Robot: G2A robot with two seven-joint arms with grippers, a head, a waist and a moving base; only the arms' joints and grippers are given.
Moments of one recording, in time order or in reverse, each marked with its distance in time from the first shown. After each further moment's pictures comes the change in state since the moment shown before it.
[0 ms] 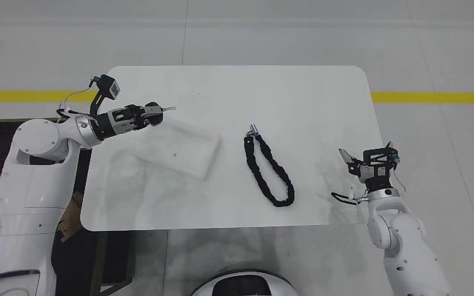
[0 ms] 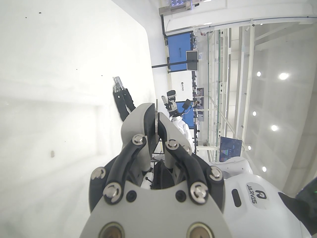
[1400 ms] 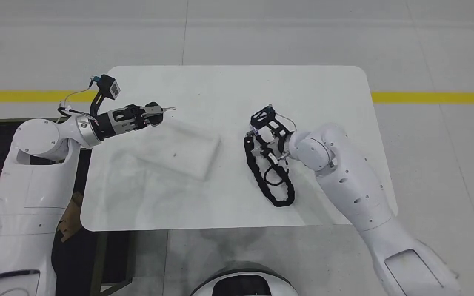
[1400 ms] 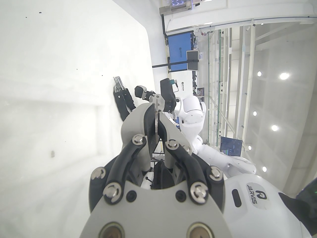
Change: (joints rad) left arm 0.000 0.000 0.000 -0.001 0.001 0.001 0.000; right arm 0.845 -0.141 -0.634 0.328 0.407 -0.132 1.134
